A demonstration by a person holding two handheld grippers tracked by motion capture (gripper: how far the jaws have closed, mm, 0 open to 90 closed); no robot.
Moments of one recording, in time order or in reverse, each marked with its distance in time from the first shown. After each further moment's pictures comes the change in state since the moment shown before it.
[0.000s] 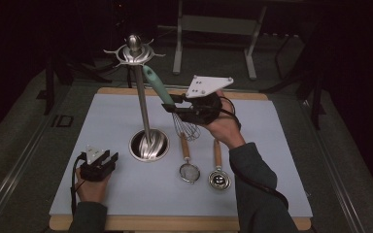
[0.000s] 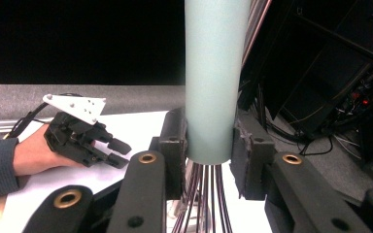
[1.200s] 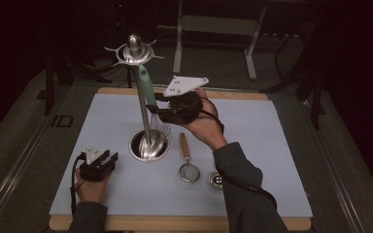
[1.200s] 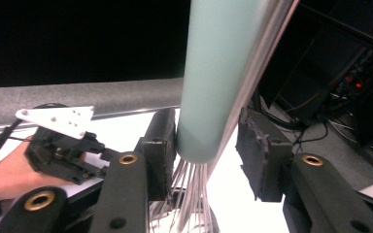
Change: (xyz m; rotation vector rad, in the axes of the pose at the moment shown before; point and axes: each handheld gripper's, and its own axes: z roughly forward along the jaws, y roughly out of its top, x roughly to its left) left arm 0.001 0.000 0.000 -0.002 -0.003 -0.002; right arm 0.014 0.010 0.039 0.045 -0.047 0.051
